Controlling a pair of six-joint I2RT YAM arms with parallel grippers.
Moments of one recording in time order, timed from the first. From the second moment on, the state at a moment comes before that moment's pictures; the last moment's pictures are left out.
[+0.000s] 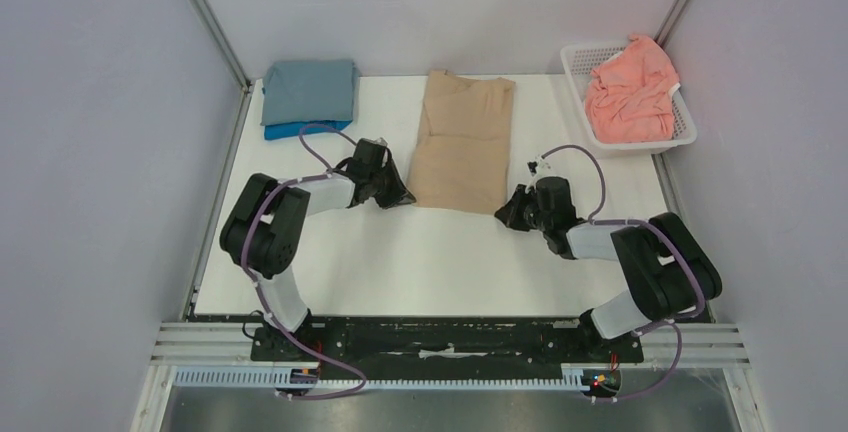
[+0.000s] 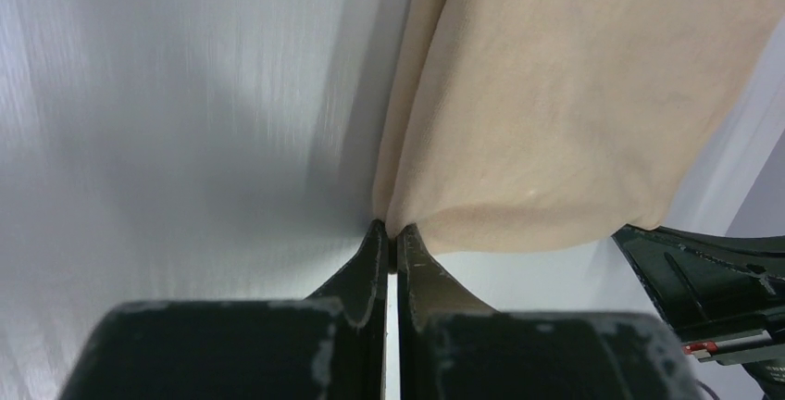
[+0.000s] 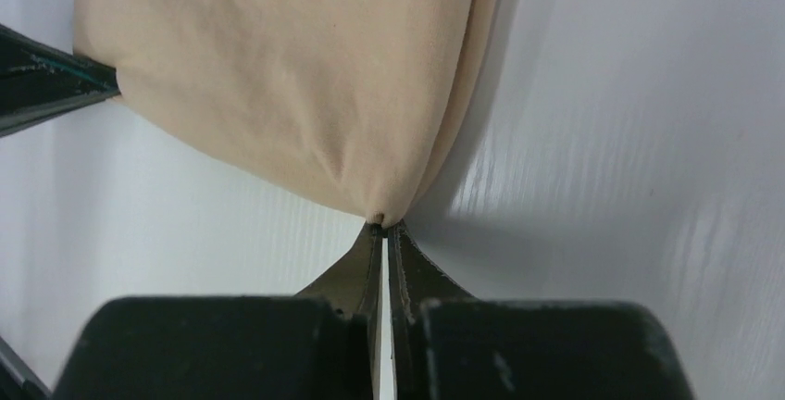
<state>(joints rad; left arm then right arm) -0.42 1.83 0.97 -0.03 0.24 -0.79 0.33 1.55 0.45 0.47 -0.21 0.52</state>
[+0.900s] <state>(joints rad) -0.82 0.62 0.25 -0.36 0.05 -0.98 0.93 0.57 0.01 0.04 -0.13 0.66</state>
